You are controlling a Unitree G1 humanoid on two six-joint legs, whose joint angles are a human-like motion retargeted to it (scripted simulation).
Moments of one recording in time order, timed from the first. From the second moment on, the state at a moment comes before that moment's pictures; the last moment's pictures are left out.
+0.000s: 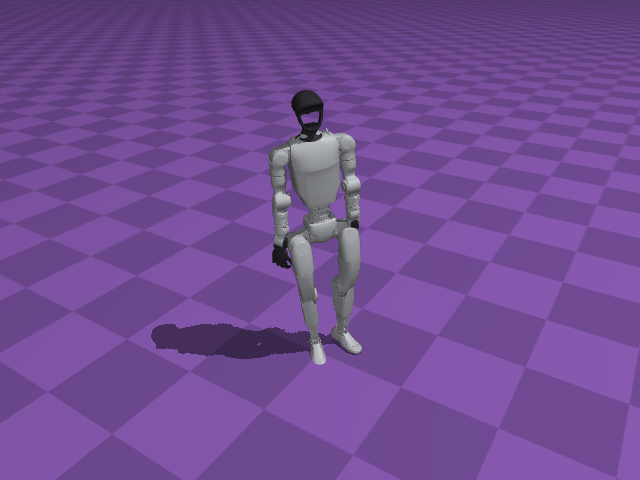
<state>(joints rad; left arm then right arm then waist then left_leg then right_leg) -0.11 -0.01 0.13 1.70 0.09 0.20 -0.01 -0.02 -0.11 -0.05 1.53 -0.85 0.17 0.17 -0.04 0.02 -0.09 -0.02 -0.01 0.31 0.00 -0.02 -0.03 -0.01 0.03 -0.22 -0.04 0.06 -0.10</state>
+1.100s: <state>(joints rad) -0.11 -0.01 0.14 1.70 0.09 0.20 -0.01 -0.02 -0.10 -0.06 1.52 -0.87 0.18 0.17 -0.04 0.02 -0.10 -0.02 -0.01 0.31 0.00 -0.02 -0.02 -0.01 0.01 -0.22 -0.03 0.06 -0.09</state>
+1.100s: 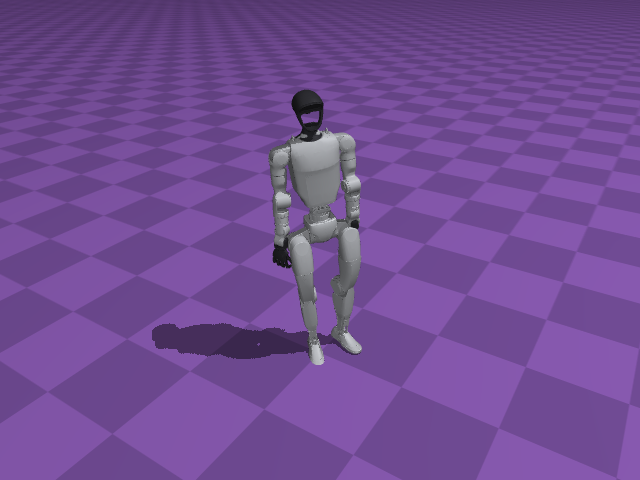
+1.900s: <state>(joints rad) -0.11 -0.02 0.14 1.70 0.09 0.20 -0.01 -0.02 -0.10 -0.05 1.52 -0.88 0.18 0.17 -0.04 0.03 -0.09 -0.02 -0.01 0.31 0.00 -0.02 -0.03 -0.01 0.00 -0.22 -0.04 0.06 -0.08</state>
